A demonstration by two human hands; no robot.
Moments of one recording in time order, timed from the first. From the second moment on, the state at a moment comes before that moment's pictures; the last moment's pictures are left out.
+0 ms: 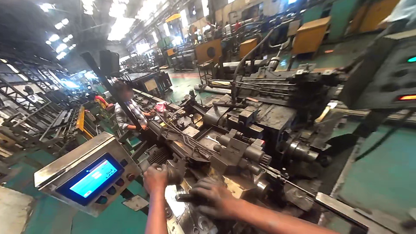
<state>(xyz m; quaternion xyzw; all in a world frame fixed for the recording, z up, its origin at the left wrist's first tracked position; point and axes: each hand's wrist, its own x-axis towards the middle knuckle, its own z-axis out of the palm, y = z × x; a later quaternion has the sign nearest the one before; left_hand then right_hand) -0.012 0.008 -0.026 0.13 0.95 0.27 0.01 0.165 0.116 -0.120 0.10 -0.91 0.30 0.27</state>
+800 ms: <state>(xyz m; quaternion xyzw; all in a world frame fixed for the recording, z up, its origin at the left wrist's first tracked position) -0.013 0.008 -0.029 0.15 0.95 0.27 -0.02 0.112 0.091 -0.176 0.04 -0.80 0.15 0.58</state>
